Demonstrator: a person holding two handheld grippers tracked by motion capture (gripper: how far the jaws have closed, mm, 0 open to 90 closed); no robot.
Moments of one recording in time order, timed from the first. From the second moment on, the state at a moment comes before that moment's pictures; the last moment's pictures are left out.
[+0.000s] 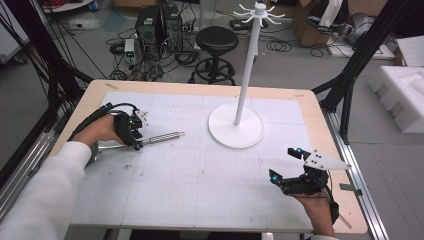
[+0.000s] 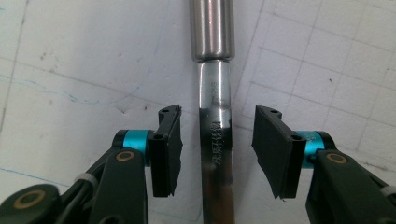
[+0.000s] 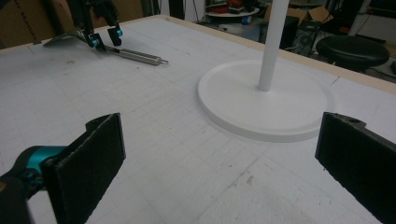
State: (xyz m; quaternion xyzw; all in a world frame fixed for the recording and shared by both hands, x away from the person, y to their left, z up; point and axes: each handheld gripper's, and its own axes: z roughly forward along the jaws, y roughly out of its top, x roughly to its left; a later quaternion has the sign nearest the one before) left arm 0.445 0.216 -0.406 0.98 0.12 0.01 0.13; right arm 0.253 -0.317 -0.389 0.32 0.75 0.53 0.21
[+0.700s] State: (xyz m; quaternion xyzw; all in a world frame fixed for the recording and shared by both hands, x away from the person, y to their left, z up) left arm 0.443 0.210 -0.412 0.99 0.14 0.02 0.10; right arm 0.254 -0.317 -0.390 0.32 0.76 0.53 0.21
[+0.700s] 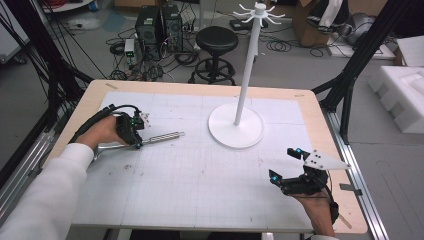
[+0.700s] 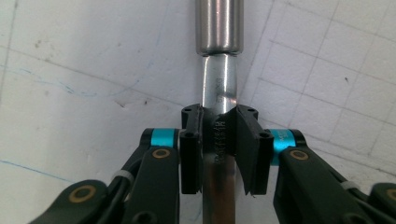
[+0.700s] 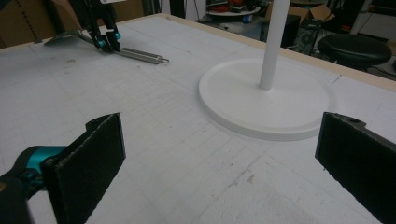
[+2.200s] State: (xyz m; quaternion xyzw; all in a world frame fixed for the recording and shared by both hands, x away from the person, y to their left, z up) left arm 0.374 0.227 -0.289 0.92 0.10 0.08 0.38; right arm 0.255 -0.314 -0.387 0.31 0.76 0.53 0.21
